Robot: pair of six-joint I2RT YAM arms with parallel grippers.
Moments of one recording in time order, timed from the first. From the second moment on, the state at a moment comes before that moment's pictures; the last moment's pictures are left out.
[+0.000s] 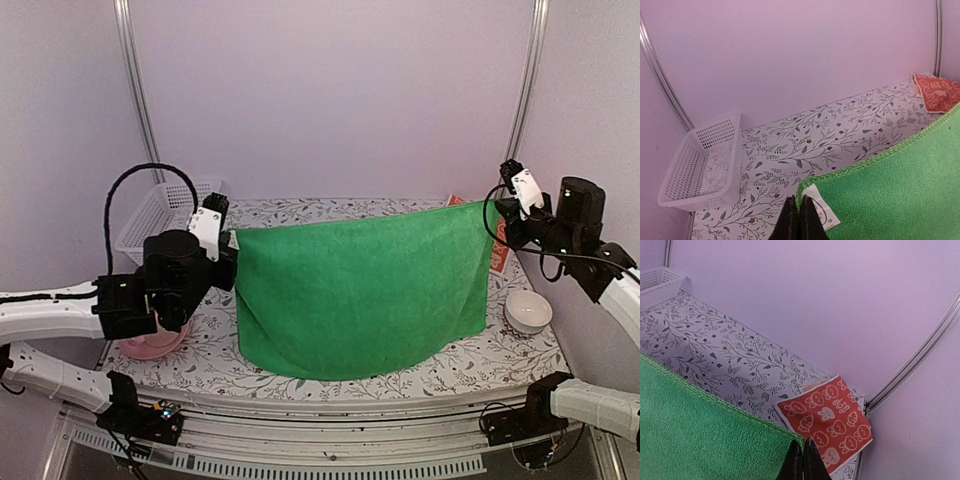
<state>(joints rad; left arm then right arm) -1.12 1.01 0.74 0.02 -0.95 -0.02 0.25 0.83 0.88 -0.27 -0.01 -0.40</state>
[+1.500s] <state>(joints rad) -0.39 2.08 1.34 0.12 -0.17 0.40 0.17 1.85 1.19 0.03 -0.06 -0.60</state>
